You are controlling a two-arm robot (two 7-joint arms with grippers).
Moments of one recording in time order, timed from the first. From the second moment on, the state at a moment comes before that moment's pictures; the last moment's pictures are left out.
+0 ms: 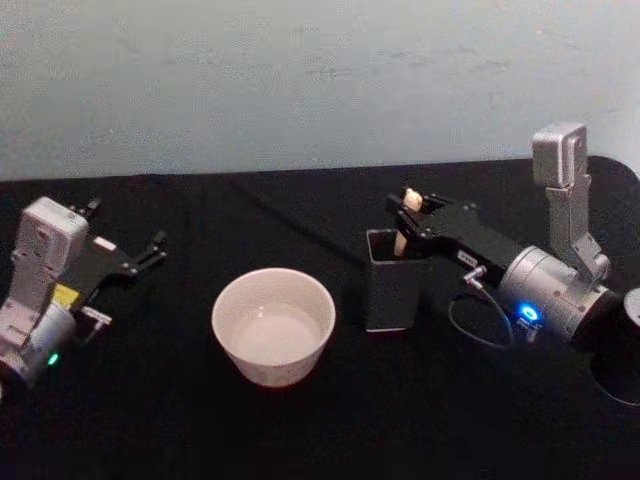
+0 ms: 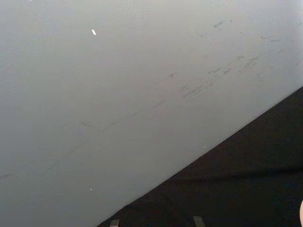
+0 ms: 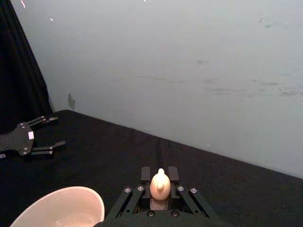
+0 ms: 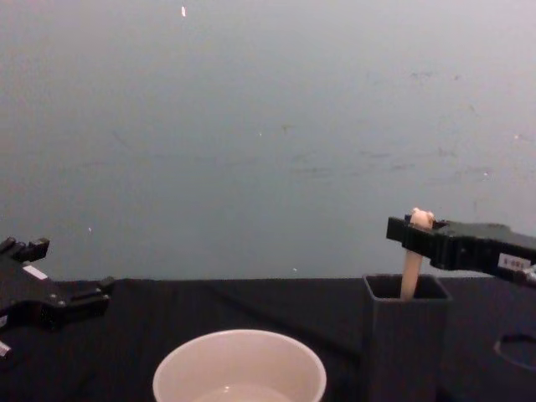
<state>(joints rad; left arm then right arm) -0.20 0.60 0.45 -1.41 -0.25 -0.12 0.03 0.26 0.41 -0.37 -1.47 0.53 0.09 0.39</state>
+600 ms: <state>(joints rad) -0.20 0.60 0.45 -1.41 -0.25 -0.12 0.03 0.25 0.40 -0.37 -1.46 0.50 0.08 0.38</state>
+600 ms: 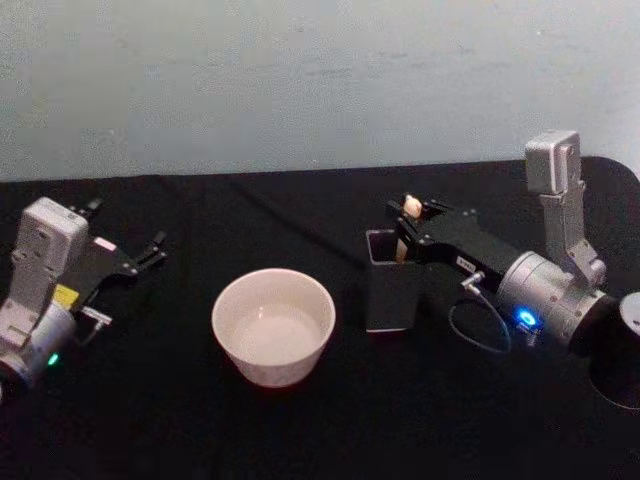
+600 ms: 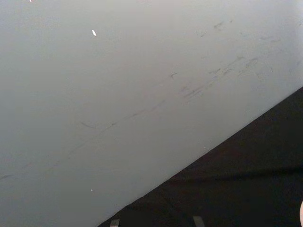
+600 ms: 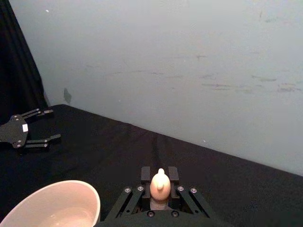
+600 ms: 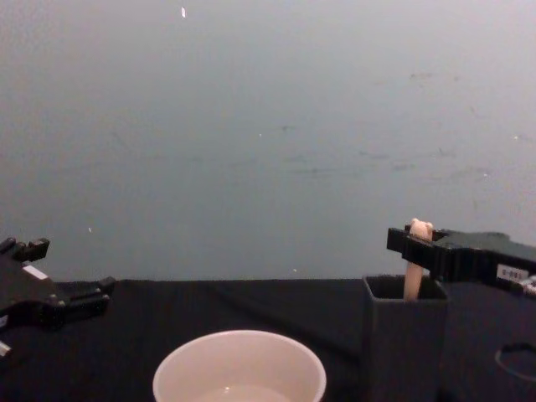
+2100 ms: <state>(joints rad) -0.20 0.60 0.45 -1.41 -0.25 -0.12 0.03 0.25 0.40 -0.37 -1.47 0.51 0.08 0.38</state>
